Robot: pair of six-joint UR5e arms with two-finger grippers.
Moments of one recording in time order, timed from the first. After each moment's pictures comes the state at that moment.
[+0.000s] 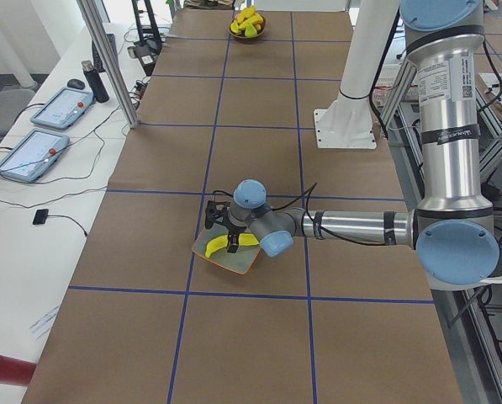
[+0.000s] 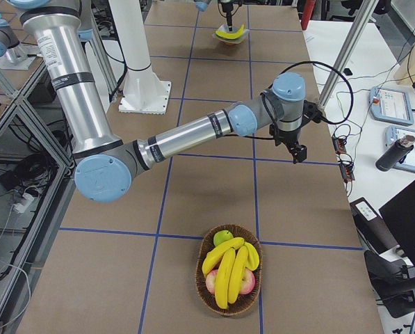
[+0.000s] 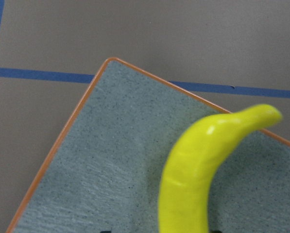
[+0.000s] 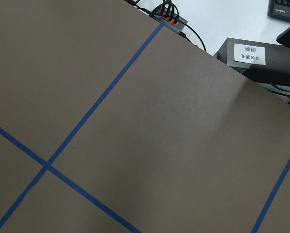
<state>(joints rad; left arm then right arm) -1.07 -1.43 -1.63 -2.48 -2.18 -0.89 1.44 -1.28 1.66 -1.49 2.34 -0.16</state>
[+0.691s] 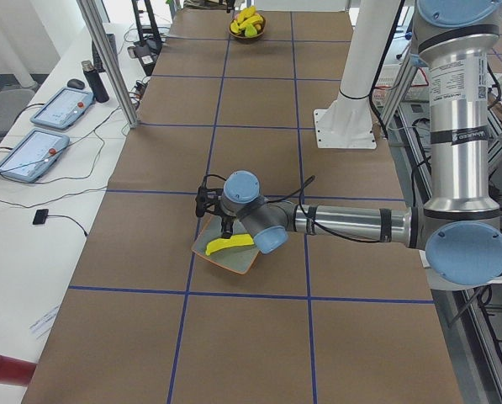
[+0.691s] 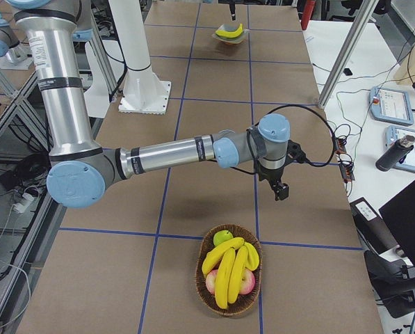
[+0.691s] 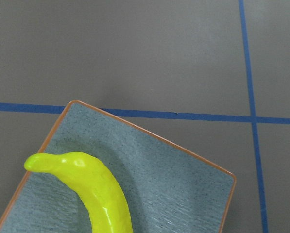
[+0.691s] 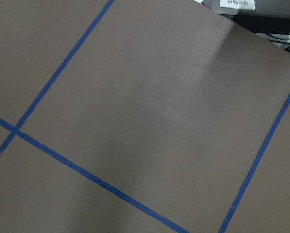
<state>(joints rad) -1.22 -1.46 -1.67 -2.48 -2.39 -0.89 1.45 -1.45 1.62 -1.42 2.26 -0.32</state>
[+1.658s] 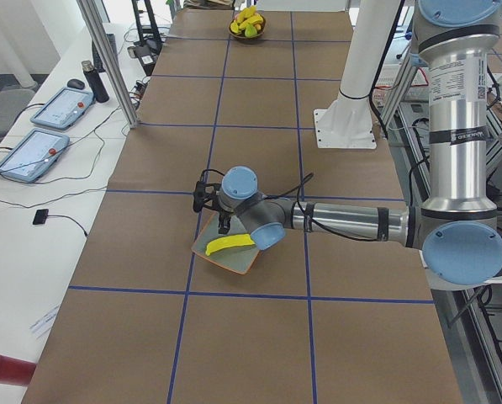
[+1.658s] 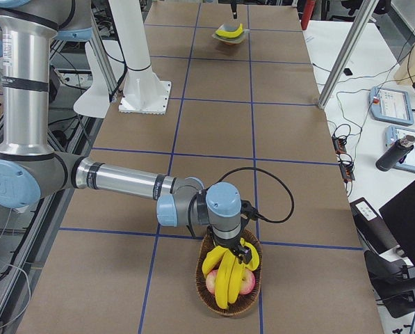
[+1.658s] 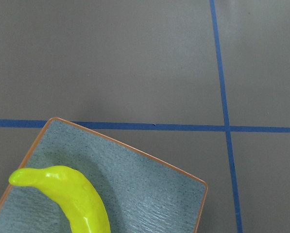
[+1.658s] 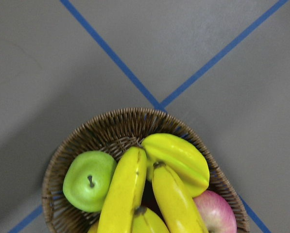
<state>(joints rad) -1.22 -1.47 -1.68 -2.49 -2.39 -0.89 1.62 -1.69 1.51 -1.26 2.22 -0.88</state>
